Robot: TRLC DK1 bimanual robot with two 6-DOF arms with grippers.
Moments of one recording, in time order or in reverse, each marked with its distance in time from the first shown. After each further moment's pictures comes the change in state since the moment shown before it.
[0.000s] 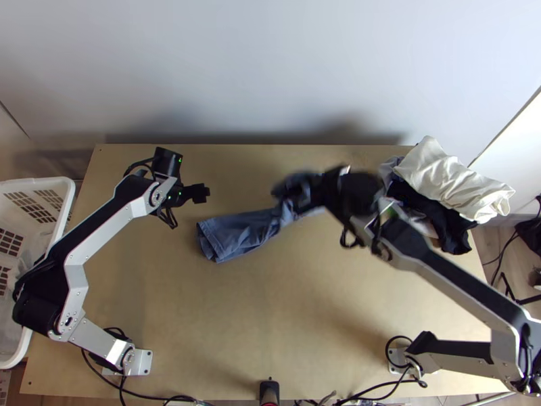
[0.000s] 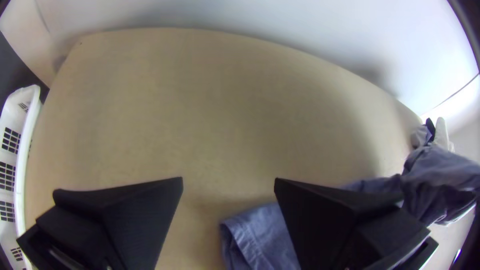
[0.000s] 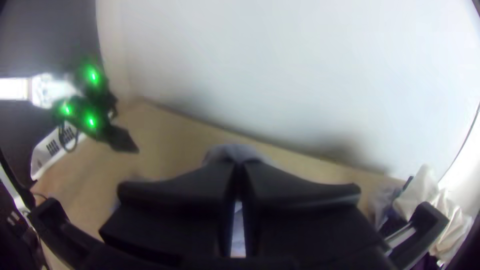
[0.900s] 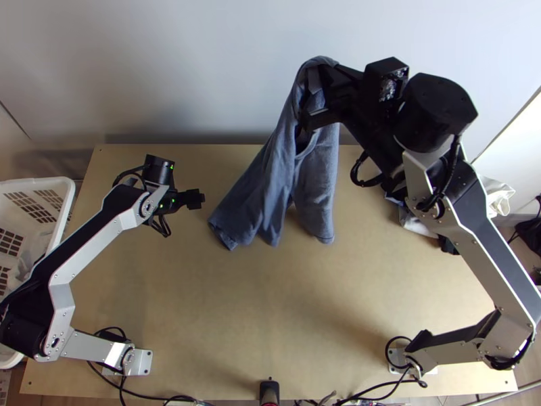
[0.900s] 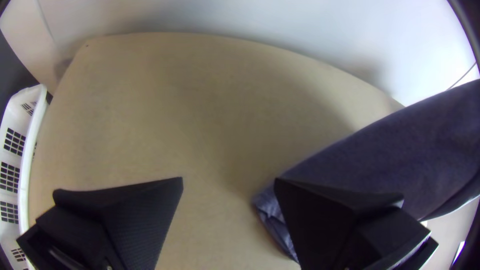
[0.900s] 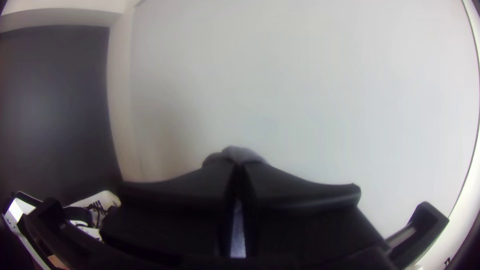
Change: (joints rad) left arm 0.001 -0.114 -0.093 0.011 0.003 0.018; right arm 0.003 0.176 0.814 -0.196 0.006 -0.059
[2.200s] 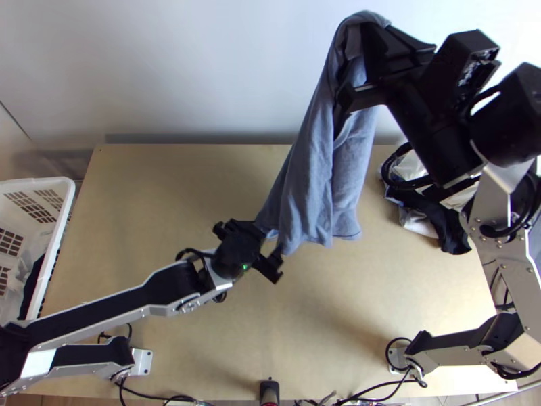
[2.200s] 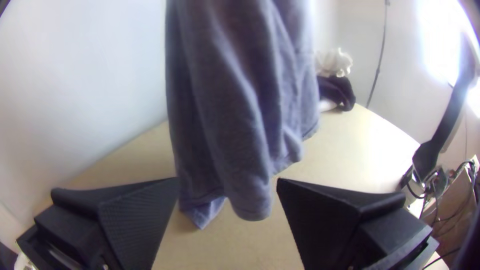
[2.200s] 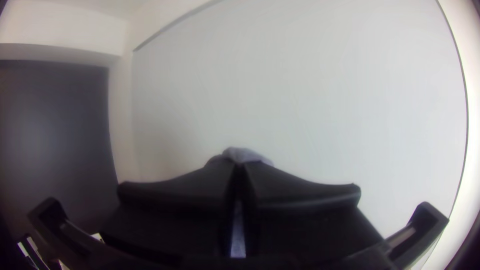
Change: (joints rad) left arm -0.782 -0.181 -0.095 0.338 -0.320 0.264; right arm 0.074 -0.033 0.231 -0.071 0.105 -0.003
